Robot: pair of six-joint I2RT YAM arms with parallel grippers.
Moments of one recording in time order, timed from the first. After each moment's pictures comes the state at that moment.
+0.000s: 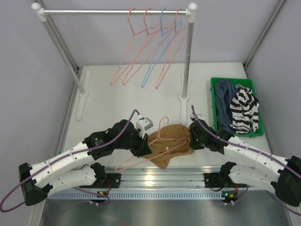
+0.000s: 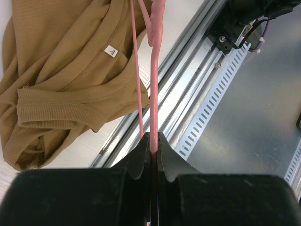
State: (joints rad) left arm -1.00 0.87 0.79 -0.56 0.27 -0.42; right arm 0.80 0.98 0.60 -0.63 0.17 0.62
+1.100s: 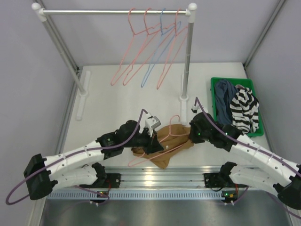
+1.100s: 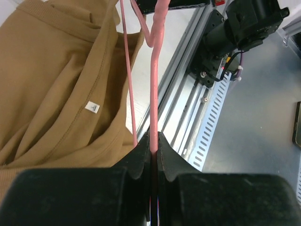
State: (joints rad) left arm -1.01 0.99 0.66 -0.13 0.34 -0.41; right arm 0.81 0.94 0.77 -0.73 0.18 0.58
